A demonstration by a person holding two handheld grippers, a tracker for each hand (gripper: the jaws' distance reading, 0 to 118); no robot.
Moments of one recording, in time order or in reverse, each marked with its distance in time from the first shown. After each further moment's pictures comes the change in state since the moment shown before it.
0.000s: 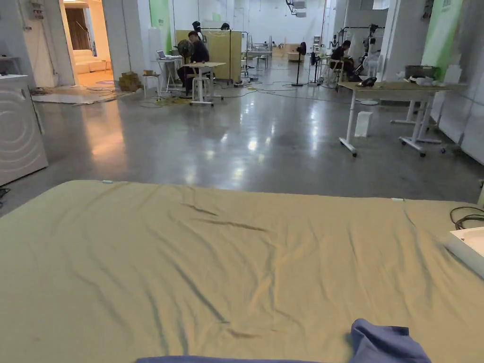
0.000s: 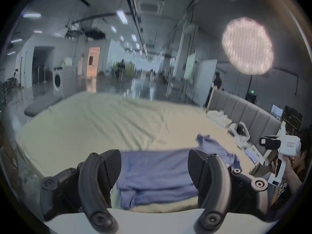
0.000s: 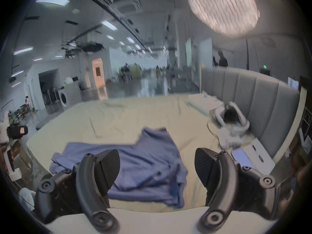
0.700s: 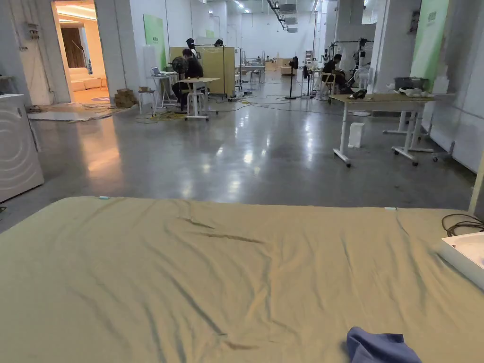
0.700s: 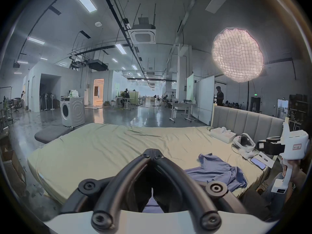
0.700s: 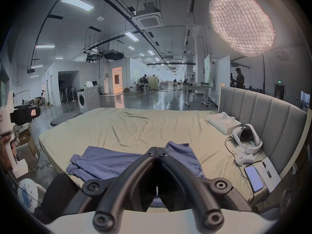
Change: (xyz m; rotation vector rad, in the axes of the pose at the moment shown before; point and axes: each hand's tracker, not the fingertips) left arm 0.051 0.015 0.057 0.184 0.067 -0.116; right arm -0.050 0.009 0.026 0.067 0.127 0.067
